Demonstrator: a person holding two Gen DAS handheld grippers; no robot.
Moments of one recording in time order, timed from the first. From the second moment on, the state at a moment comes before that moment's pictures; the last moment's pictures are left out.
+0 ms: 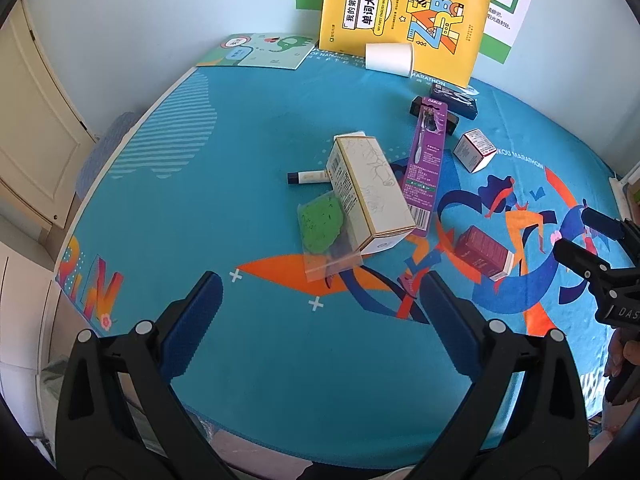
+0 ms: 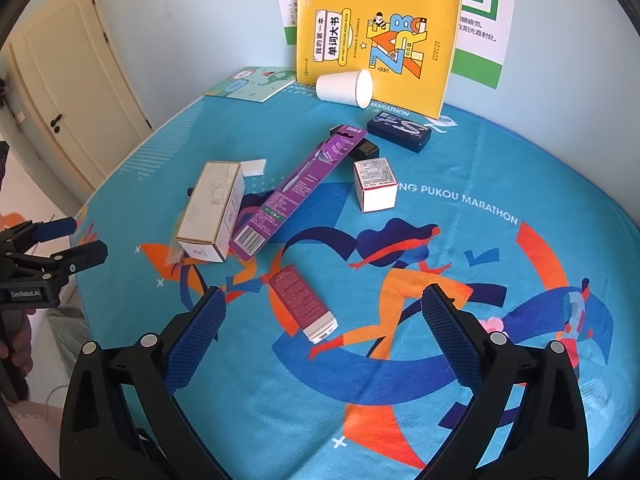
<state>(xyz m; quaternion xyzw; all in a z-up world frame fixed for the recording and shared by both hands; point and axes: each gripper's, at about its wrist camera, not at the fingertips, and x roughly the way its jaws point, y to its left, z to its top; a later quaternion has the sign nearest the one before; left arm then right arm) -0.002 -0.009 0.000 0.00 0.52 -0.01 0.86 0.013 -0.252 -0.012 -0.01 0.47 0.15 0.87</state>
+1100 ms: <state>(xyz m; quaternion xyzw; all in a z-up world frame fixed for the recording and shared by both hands) -0.002 -0.005 -0.007 0.01 0.52 -0.01 0.85 0.010 -0.249 -0.016 -0.01 0.48 0.16 0.86</state>
